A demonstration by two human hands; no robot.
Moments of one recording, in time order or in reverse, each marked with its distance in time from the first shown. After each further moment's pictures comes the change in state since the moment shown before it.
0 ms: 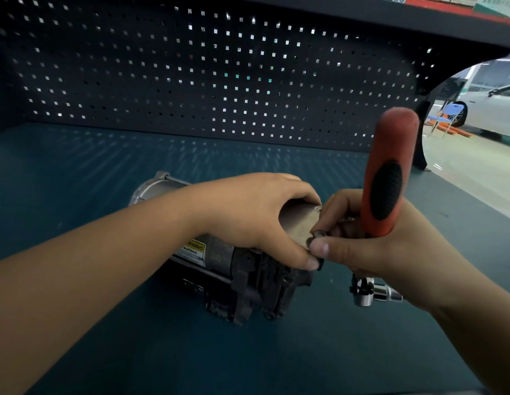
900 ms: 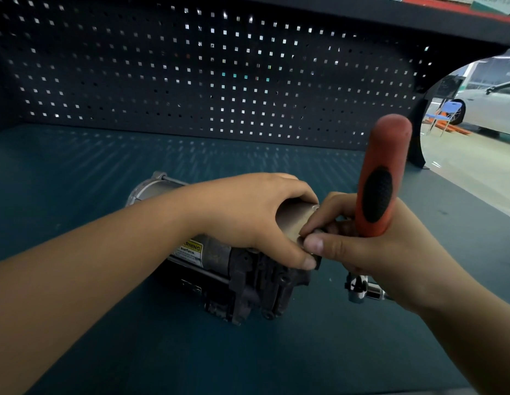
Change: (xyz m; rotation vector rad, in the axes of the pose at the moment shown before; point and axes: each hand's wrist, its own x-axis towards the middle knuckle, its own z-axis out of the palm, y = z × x) left_hand -0.001 0.000 0.000 -0.033 -0.010 0.002; right_hand 0.001 0.007 0.004 0.016 0.033 -0.086
